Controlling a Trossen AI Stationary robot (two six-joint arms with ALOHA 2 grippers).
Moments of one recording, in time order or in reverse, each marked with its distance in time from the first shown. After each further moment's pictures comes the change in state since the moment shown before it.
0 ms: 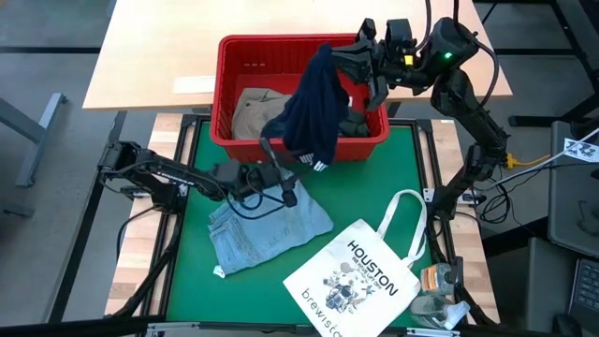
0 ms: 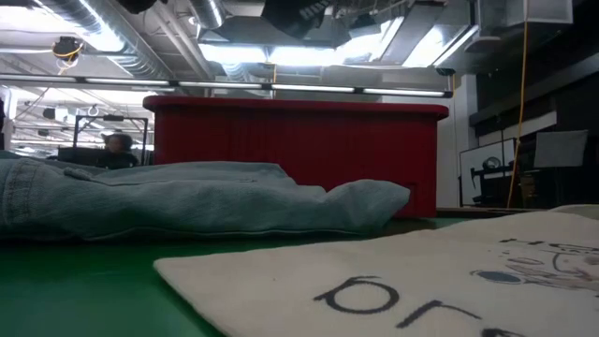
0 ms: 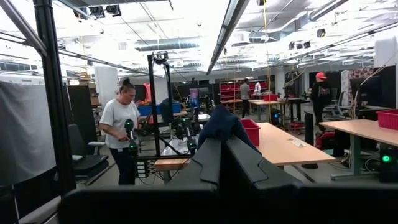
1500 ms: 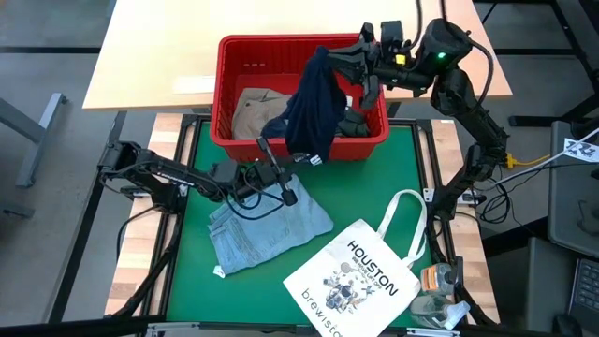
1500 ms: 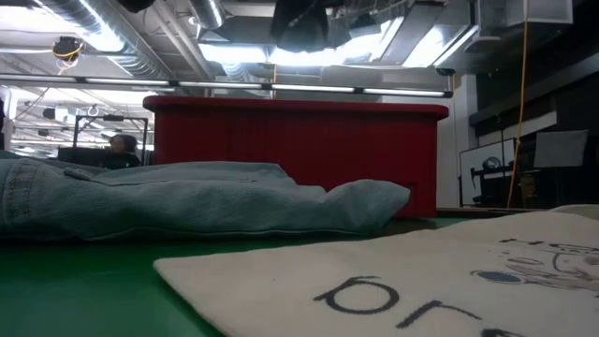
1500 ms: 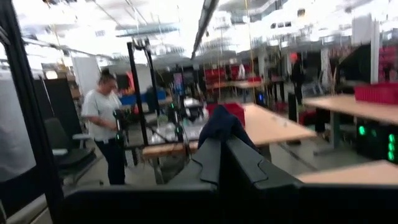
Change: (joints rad) left arm -0.012 0.000 0.000 0.027 -0.042 -0.066; right arm -0.003 0.000 0.000 -0.105 0.066 0.006
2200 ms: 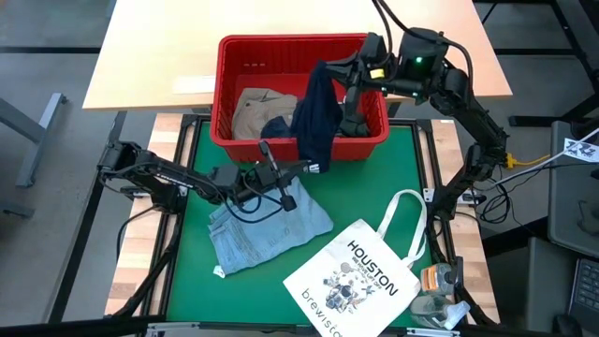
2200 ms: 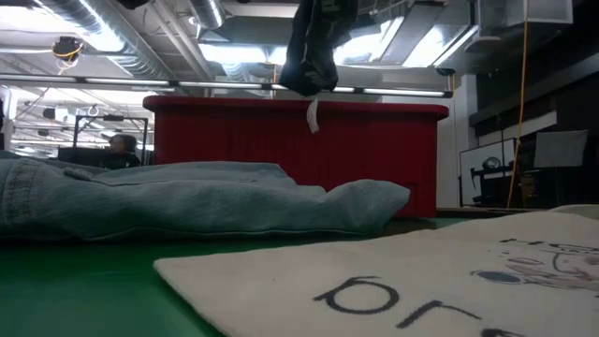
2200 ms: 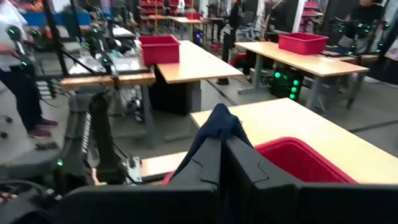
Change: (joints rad) left arm -0.027 0.000 0.000 -0.032 -0.002 -0.071; right arm 0.000 0.000 0.000 -0.306 0.255 -0.223
